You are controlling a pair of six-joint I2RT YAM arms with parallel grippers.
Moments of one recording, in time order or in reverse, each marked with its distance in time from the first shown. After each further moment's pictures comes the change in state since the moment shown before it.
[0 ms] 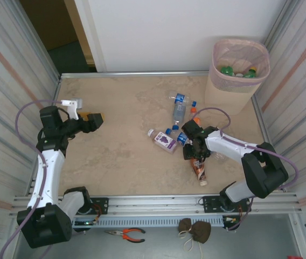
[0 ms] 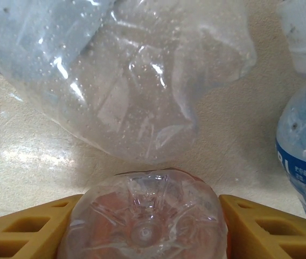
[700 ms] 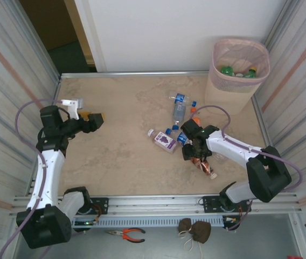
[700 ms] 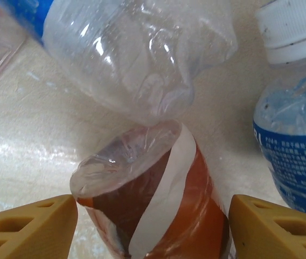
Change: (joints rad) left arm -0.013 -0.005 0.010 -0.014 -0.026 0.023; right arm 0.027 -0.037 0.036 -0.082 0.036 -0.031
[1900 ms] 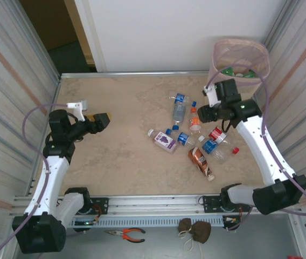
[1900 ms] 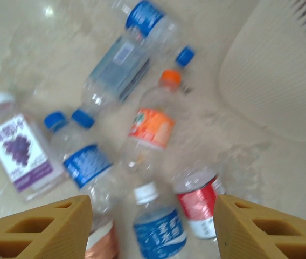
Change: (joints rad) left arm -0.129 -0.063 -0.083 0.130 -0.094 -0.248; right arm -0.278 -0.156 0.525 -0.196 -0.085 -0.487
